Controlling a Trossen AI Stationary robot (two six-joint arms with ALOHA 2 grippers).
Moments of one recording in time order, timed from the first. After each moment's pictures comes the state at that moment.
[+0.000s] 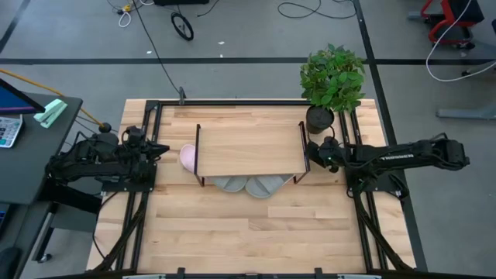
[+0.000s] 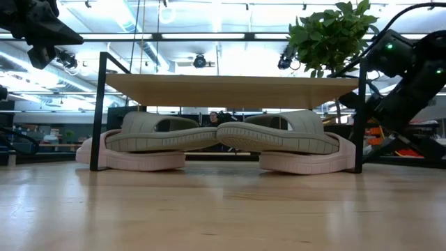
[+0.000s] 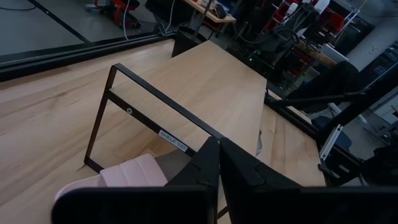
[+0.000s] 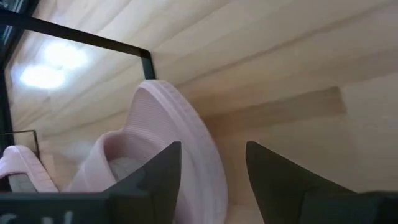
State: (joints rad) left arm 0.03 0.01 0.53 -0.76 -0.23 -0.59; right arm -0.21 0.91 0.17 -0.13 0.26 1.62
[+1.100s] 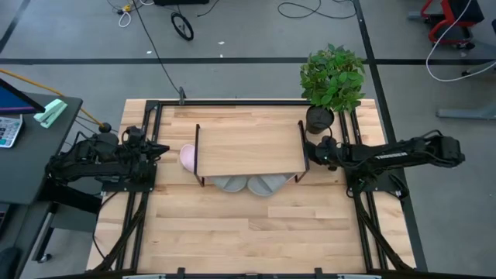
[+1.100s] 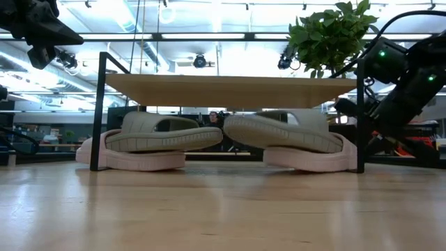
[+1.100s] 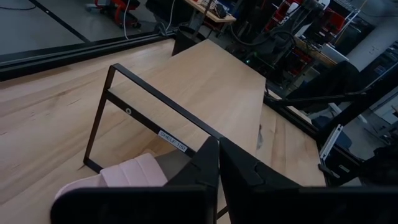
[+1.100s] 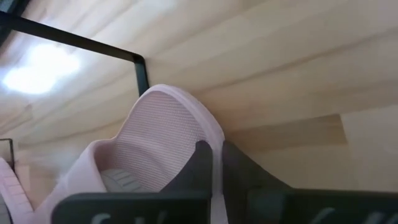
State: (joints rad) left arm 0.03 0.01 0.53 -0.77 -0.23 -0.59; right arm -0.23 1.00 0.17 -0.08 0.33 1.57
